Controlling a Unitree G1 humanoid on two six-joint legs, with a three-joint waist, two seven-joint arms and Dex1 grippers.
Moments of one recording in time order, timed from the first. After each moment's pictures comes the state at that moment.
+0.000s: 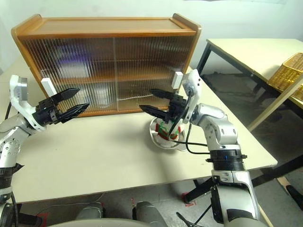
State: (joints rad) left arm -0.33 0.57 0.17 -0.06 -0.66 0.34 -0.98; right arm -0.53 -0.54 -0.07 0.17 0.51 0.33 1.14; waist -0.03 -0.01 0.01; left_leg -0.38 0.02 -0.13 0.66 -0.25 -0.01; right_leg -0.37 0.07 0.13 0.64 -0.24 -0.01
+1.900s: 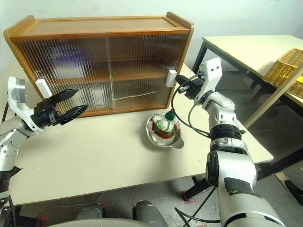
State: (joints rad) left arm -0.31 0.57 0.18 -0.10 -0.66 0.33 -0.94; right arm -0.90 -0.52 -0.18 0.98 0.26 -0.13 0.85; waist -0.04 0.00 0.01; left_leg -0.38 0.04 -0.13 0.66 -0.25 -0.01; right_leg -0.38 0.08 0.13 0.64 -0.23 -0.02
